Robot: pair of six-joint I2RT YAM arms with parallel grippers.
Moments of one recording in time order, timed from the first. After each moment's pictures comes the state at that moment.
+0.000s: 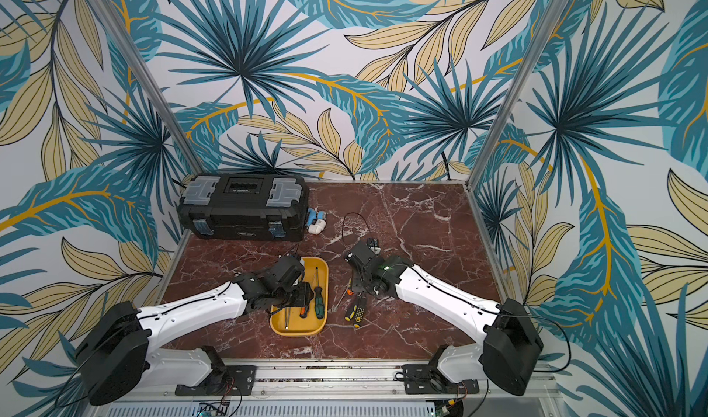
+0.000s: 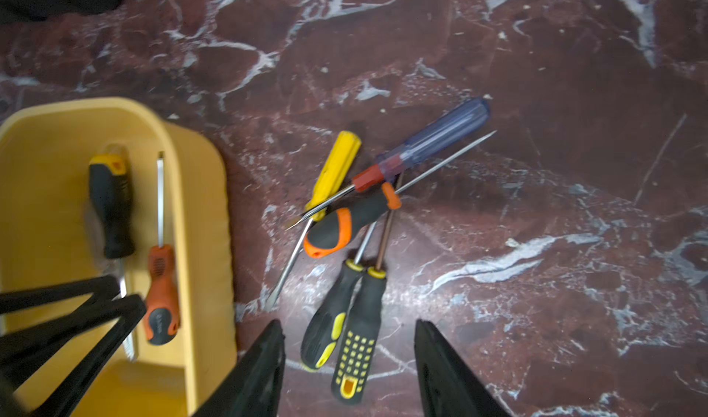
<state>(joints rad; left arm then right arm) -0.78 1.32 0.72 -0.44 0.02 -0.77 0.76 1.38 1.01 -0.80 0.21 0.85</state>
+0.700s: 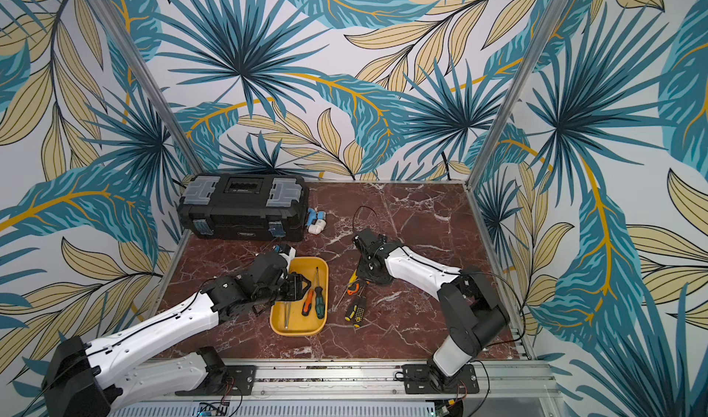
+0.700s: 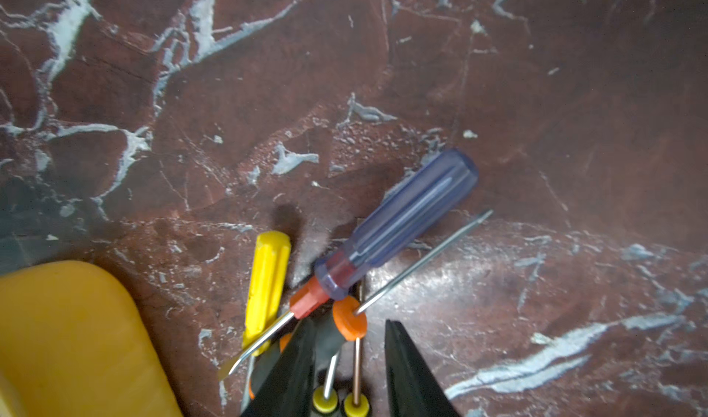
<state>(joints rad) -0.78 1.09 0.74 -0.49 0.01 -0.75 0.58 1.63 1.03 -0.63 0.10 0.88</state>
